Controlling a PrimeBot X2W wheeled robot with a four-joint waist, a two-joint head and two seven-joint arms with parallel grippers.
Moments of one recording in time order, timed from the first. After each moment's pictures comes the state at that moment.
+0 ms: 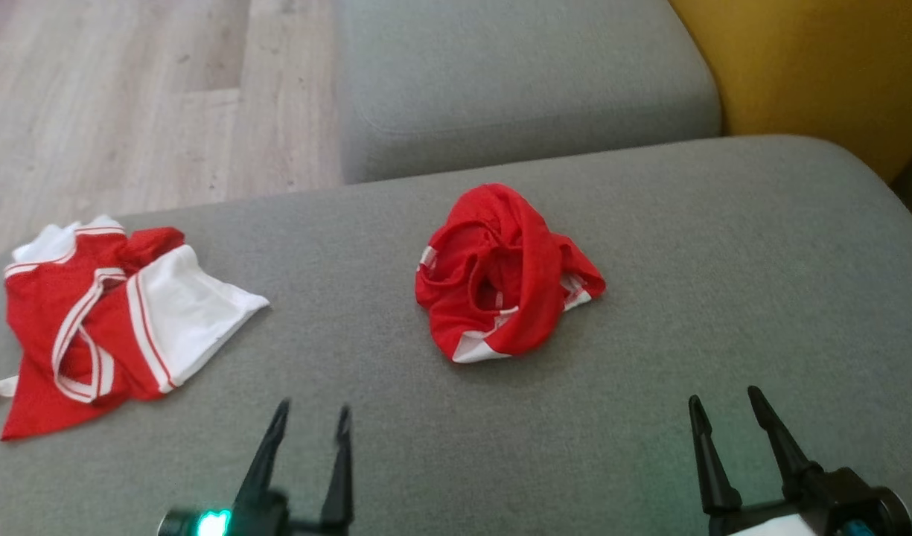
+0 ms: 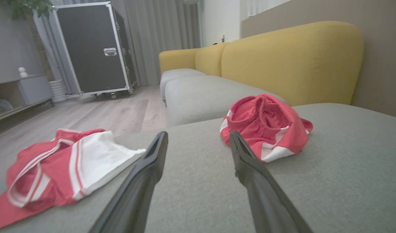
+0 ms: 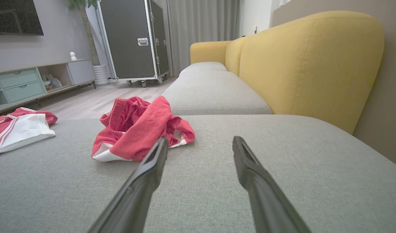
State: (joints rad) left arm 0.15 0.05 -0.26 0.16 -0.04 0.08 -0.25; right arm 0.22 -0.04 0.05 0.12 0.03 0.13 -0.26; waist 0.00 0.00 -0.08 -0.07
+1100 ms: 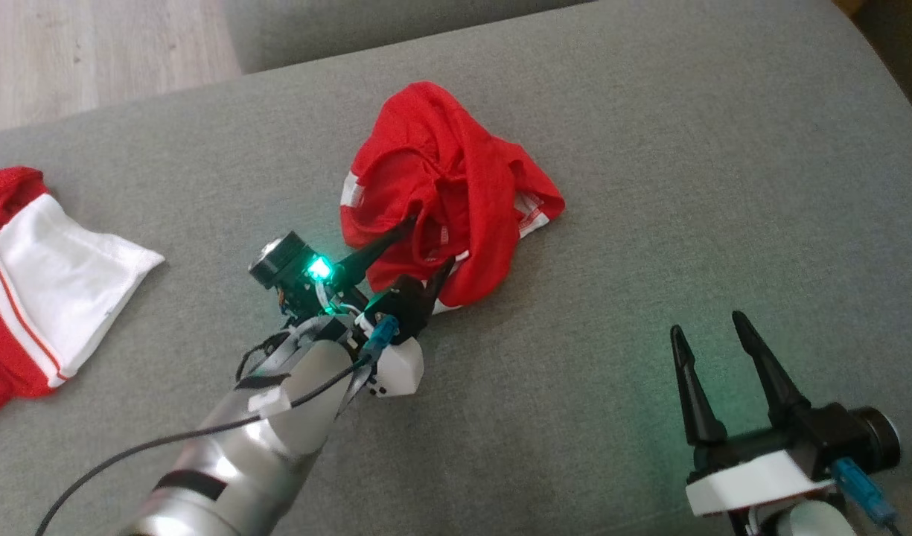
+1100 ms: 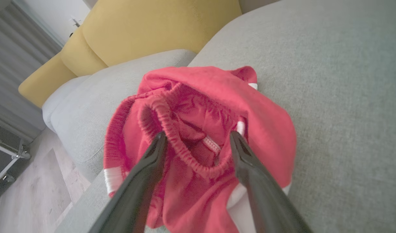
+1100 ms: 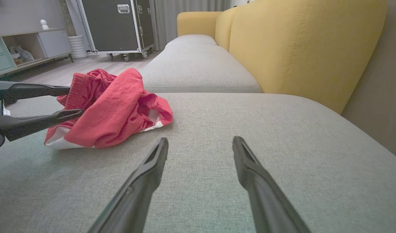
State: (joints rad) left arm -0.70 0.04 -0.69 0.91 0.14 -0.03 -0.22; right arm 0.08 -0.06 0.09 0.10 0.01 0.13 -0.26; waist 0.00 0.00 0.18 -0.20
